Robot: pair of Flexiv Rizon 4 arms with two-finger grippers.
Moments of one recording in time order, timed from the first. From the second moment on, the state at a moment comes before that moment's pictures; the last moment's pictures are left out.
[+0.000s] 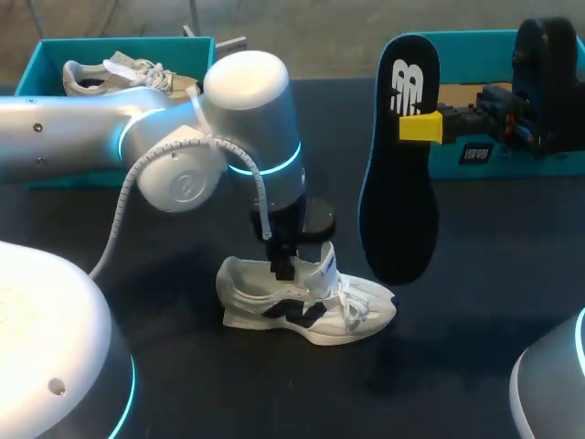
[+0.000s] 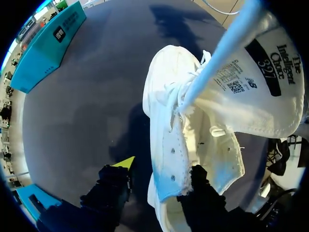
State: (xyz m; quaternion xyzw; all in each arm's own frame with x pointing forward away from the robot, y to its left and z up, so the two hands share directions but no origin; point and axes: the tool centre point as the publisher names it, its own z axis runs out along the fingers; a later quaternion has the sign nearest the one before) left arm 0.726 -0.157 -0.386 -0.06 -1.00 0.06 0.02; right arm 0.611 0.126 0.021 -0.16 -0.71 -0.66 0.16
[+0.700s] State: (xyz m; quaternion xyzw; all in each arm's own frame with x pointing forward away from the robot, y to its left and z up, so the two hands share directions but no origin) left arm 0.724 -0.155 -0.366 -0.11 -0.99 0.08 0.00; right arm 0.611 0.126 0.021 -0.16 -0.71 -0.66 0.16
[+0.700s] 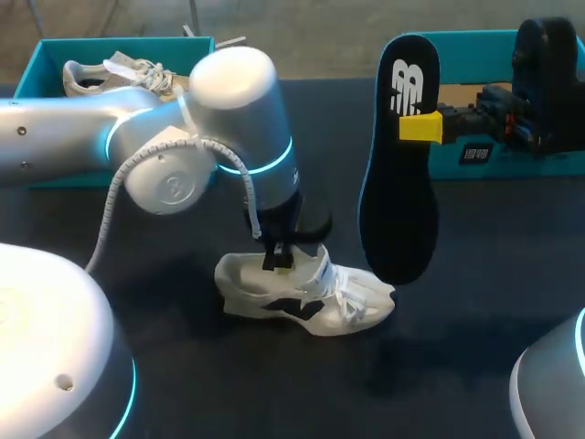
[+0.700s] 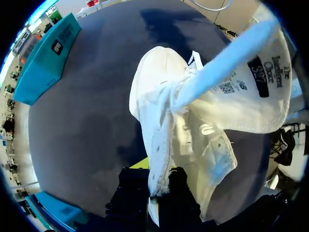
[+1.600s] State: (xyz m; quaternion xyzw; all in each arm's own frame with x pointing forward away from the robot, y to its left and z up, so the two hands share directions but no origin) left arm 0.715 -0.128 -0.291 -0.34 -0.93 0.11 -0.10; right arm 0.611 0.126 0.021 -0.16 -0.71 -0.66 0.16
